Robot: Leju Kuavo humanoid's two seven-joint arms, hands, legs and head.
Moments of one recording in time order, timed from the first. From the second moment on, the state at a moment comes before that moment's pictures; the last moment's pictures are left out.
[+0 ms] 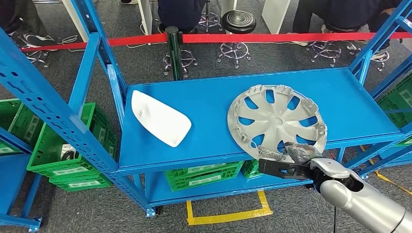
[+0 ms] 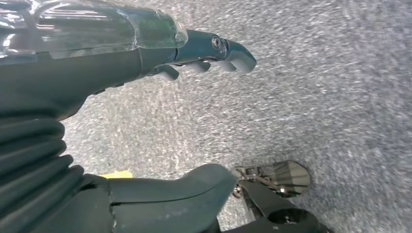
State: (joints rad) left arm -0.16 -0.16 1.25 -0.12 -1.55 -0.01 -0.10; right arm -0.23 -0.83 0.61 -1.50 0.45 0.15 0.65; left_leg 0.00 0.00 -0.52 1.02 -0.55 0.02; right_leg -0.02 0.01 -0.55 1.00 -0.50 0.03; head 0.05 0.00
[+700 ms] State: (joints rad) left arm -0.16 -0.16 1.25 -0.12 -1.55 0.02 -0.09; right arm -0.06 -0.76 0.36 -1.71 0.32 -0.40 0.35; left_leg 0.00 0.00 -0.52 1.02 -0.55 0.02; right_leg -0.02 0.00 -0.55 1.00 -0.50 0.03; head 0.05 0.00
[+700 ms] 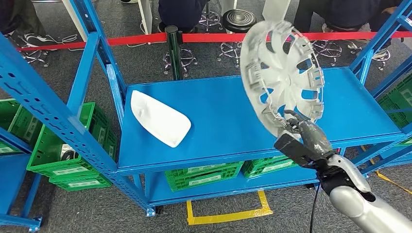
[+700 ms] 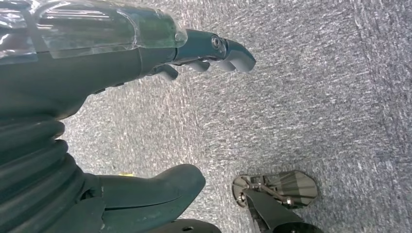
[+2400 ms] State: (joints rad) left arm -0.17 -0.03 1.33 -0.12 -1.51 0.09 -0.14; right arm 0.05 -0.31 0.38 -2.21 0.17 -0.67 -0.27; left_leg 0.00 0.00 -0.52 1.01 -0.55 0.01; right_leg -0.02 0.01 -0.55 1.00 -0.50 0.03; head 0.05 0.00
